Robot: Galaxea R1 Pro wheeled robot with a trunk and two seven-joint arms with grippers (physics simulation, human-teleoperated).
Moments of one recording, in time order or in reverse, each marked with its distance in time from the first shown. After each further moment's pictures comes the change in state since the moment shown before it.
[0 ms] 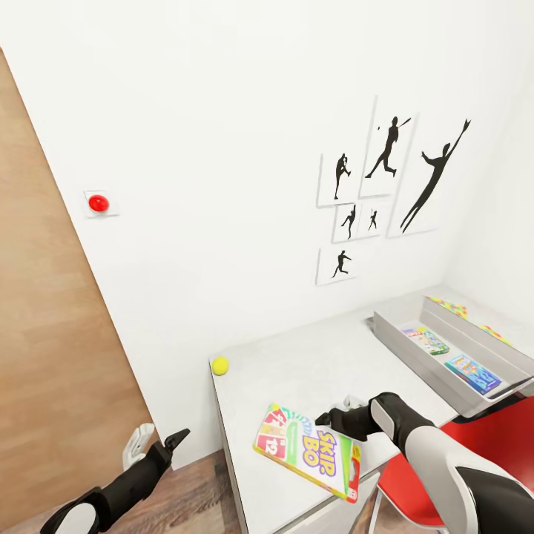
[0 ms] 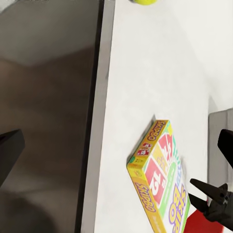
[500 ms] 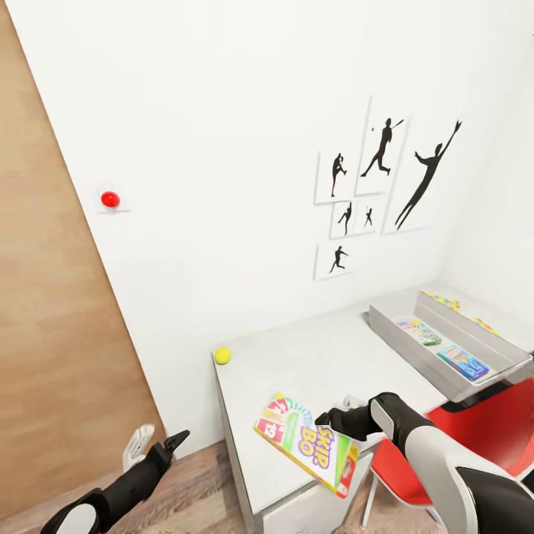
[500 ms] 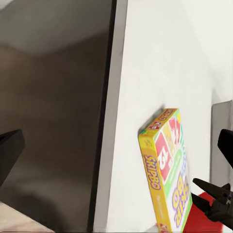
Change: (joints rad) left arm -0.003 0.001 -0.001 0.016 0.004 0.001 0.000; right arm 0.000 0.001 0.000 -0.001 0.000 0.000 0.002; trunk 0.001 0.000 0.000
